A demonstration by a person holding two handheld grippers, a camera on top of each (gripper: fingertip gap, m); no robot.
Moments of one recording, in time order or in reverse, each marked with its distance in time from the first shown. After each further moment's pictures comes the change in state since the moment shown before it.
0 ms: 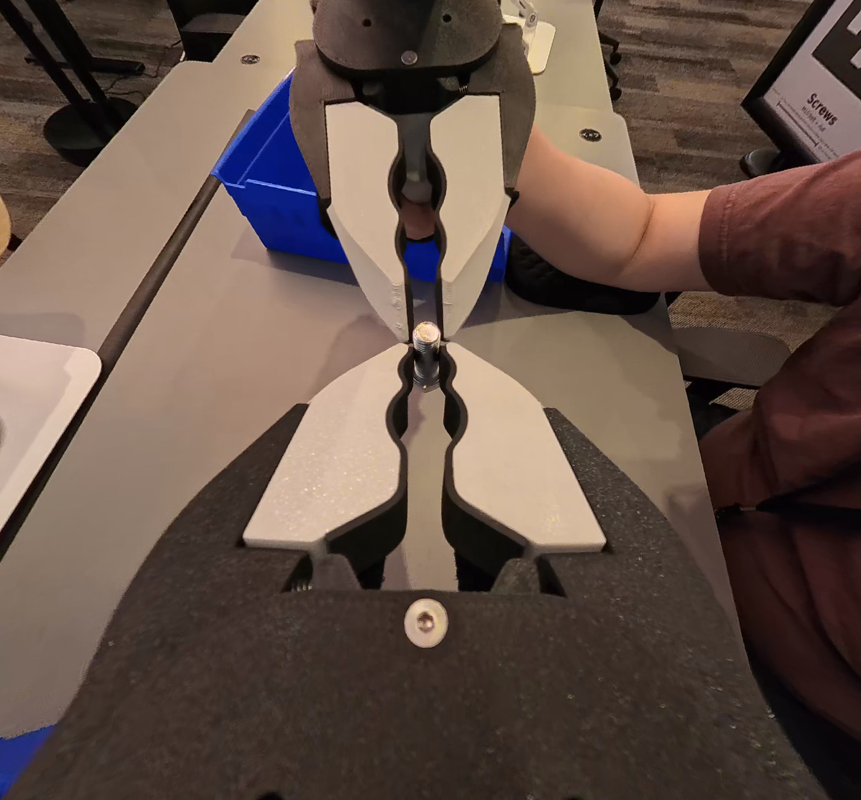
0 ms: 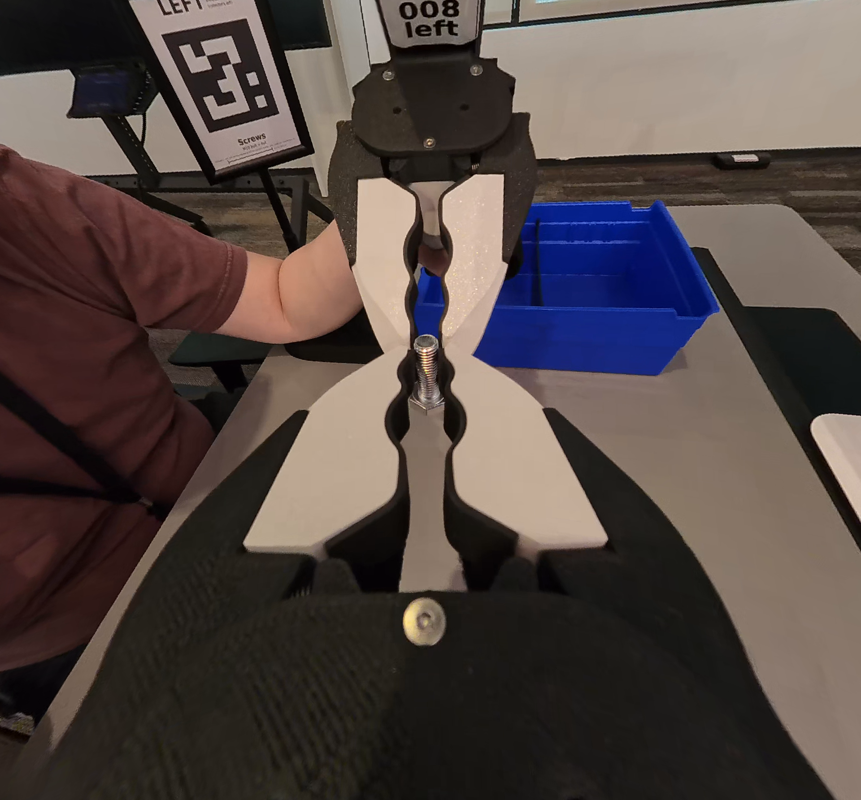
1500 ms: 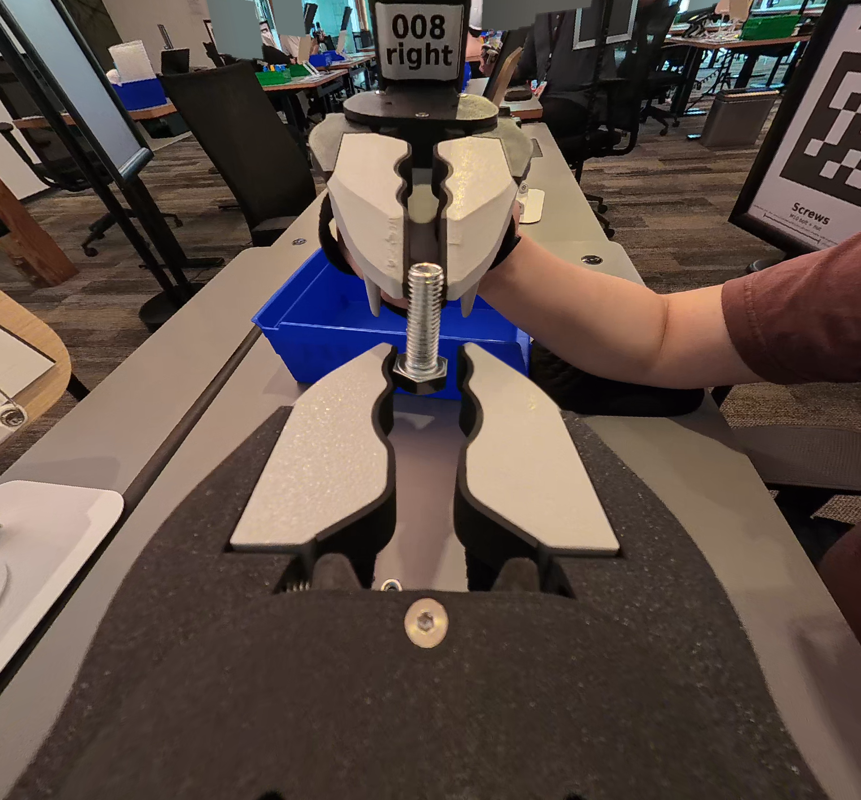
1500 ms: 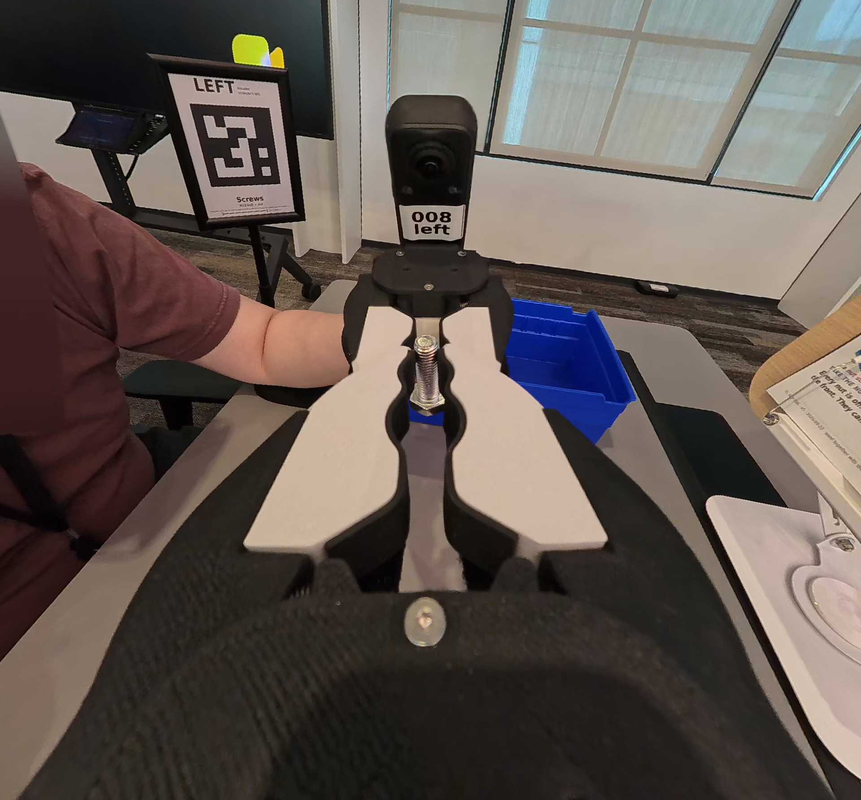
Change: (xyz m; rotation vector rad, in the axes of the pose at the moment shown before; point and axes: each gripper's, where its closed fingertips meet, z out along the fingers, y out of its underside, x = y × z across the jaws) left arm 0.000 -0.034 0.028 0.343 -0.043 0.118; right arm -0.009 -0.035 -0.032 0.192 0.054 -0.179
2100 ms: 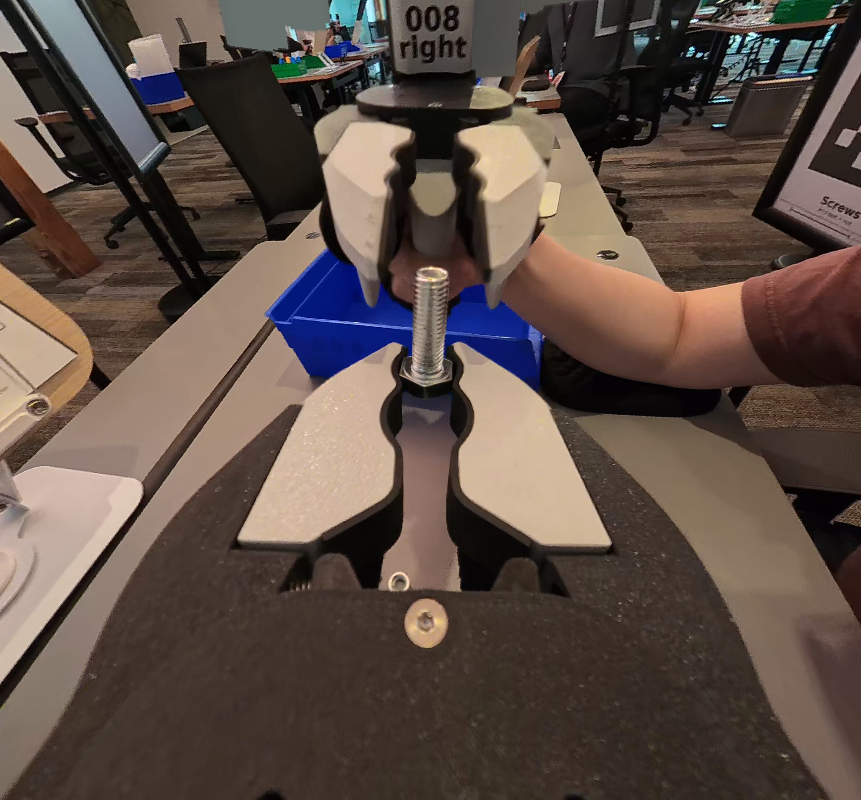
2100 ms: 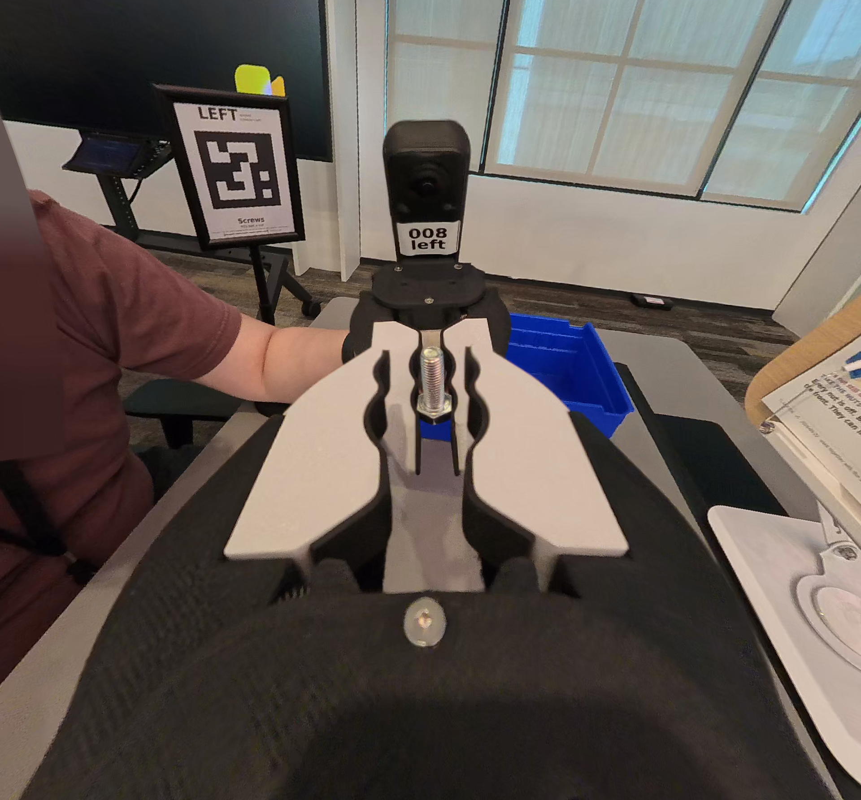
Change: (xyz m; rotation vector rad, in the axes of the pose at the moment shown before) left arm -0.003 0.000 0.000 -0.017 -0.036 0.006; right arm 0.000 -0.007 -0.002 0.041 0.008 0.010
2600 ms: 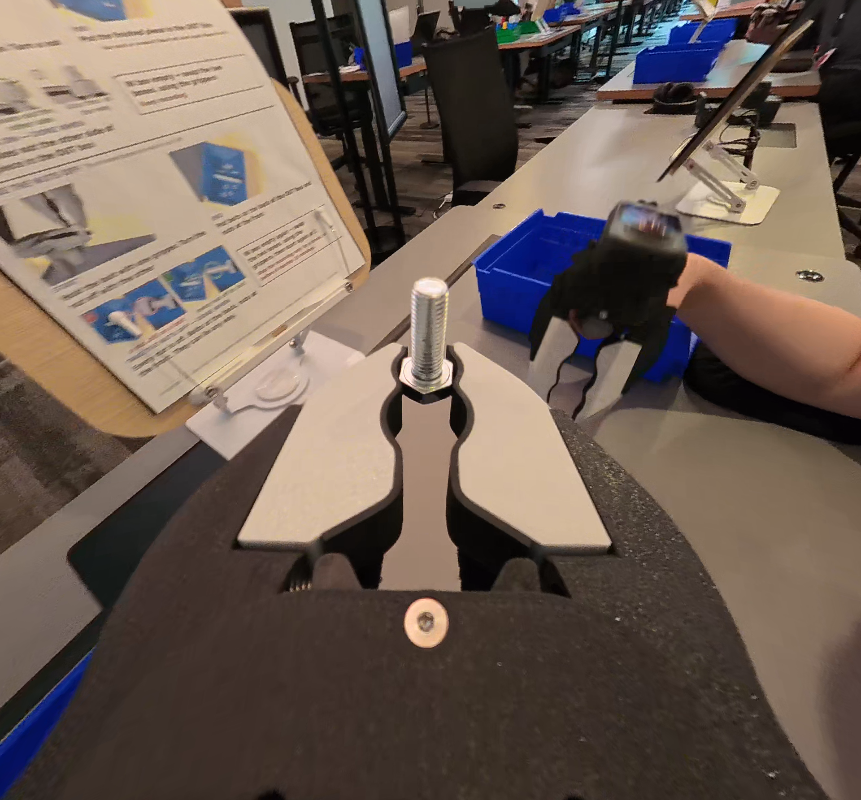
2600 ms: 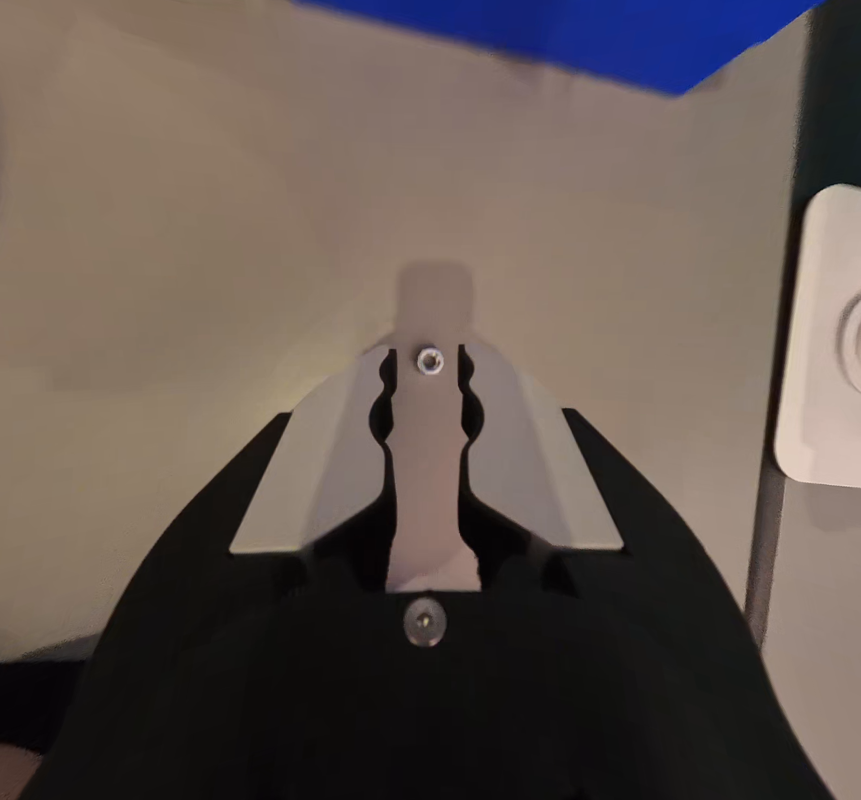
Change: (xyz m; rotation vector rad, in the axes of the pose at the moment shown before) left arm -0.083 -0.017 -0.148 -0.061 -0.418 -0.067; right arm 0.018 0.189 0.014 -0.974 0.063 -0.054
